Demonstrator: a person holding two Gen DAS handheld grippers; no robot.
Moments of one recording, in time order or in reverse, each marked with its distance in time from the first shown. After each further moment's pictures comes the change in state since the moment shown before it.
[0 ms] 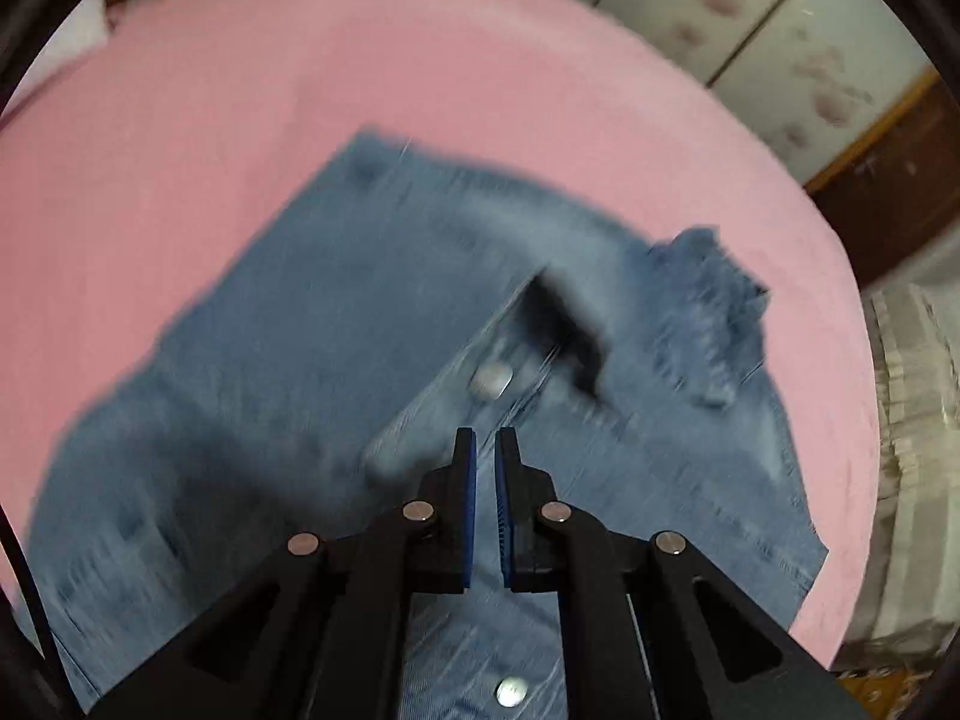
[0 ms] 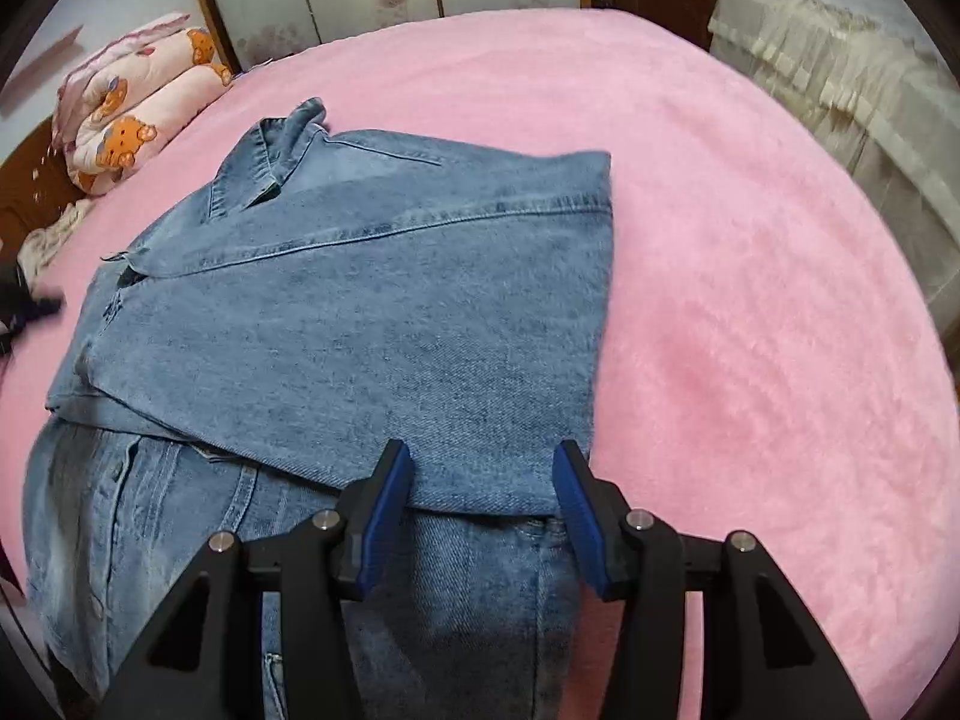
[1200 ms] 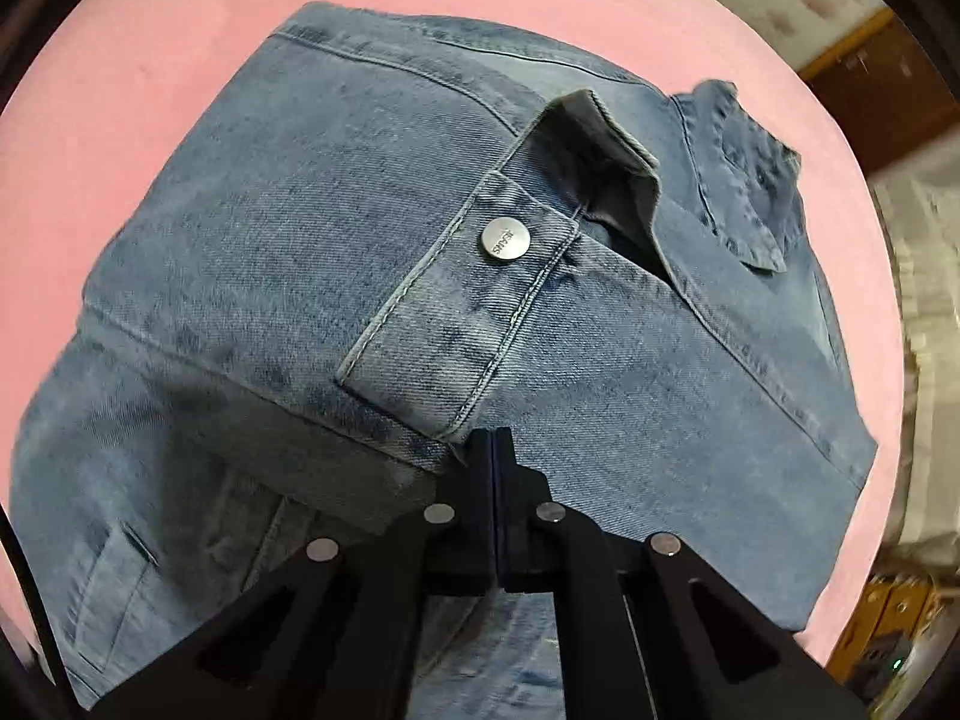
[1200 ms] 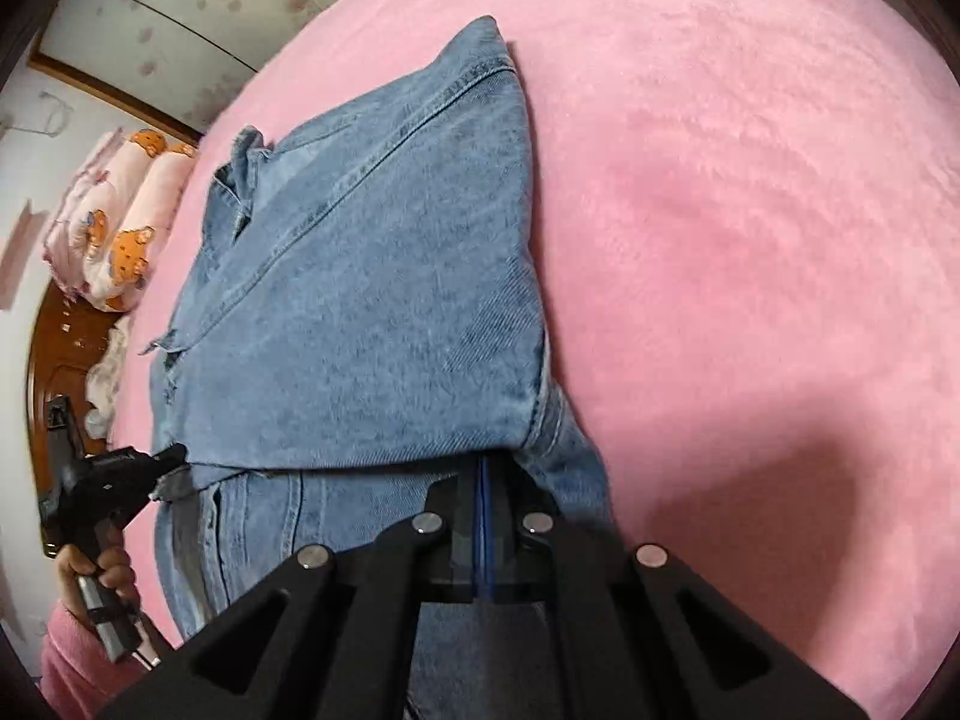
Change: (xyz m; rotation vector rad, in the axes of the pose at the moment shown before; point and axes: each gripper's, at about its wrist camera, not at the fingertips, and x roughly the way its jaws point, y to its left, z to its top) left arm 0.063 -0.016 -0.037 0.152 0.218 0.004; right arm 0.023 -0.042 -0.017 0.366 0.195 0.231
